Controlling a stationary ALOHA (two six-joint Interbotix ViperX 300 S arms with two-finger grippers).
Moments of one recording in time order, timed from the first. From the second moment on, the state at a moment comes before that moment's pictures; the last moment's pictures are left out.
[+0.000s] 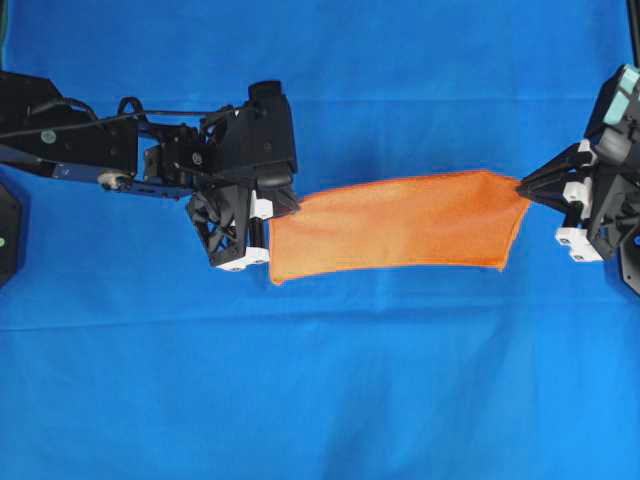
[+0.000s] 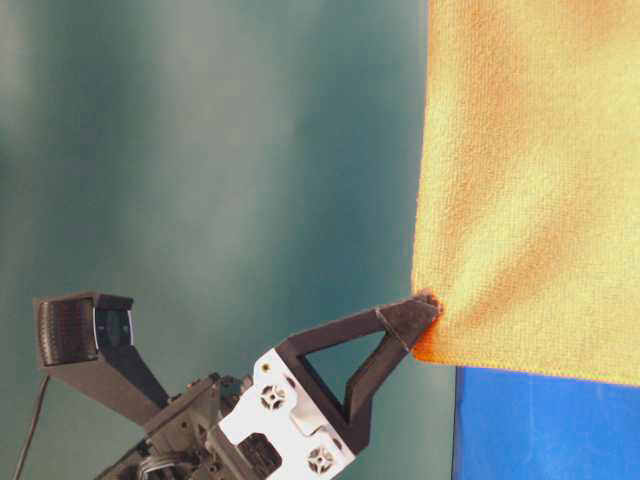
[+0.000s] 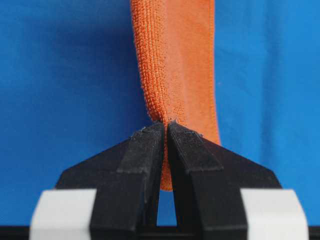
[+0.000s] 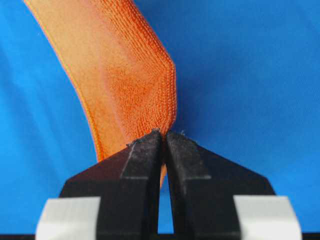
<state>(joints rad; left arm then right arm) 0.05 -0.07 0.54 -0.02 0.35 -0.07 -0.05 -0.78 1.12 -0.37 0.46 0.73</state>
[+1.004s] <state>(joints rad) -0.10 -0.01 0.53 -0.02 0.09 -0.07 -0.43 -0.10 0.58 -0.60 0.14 0.62</state>
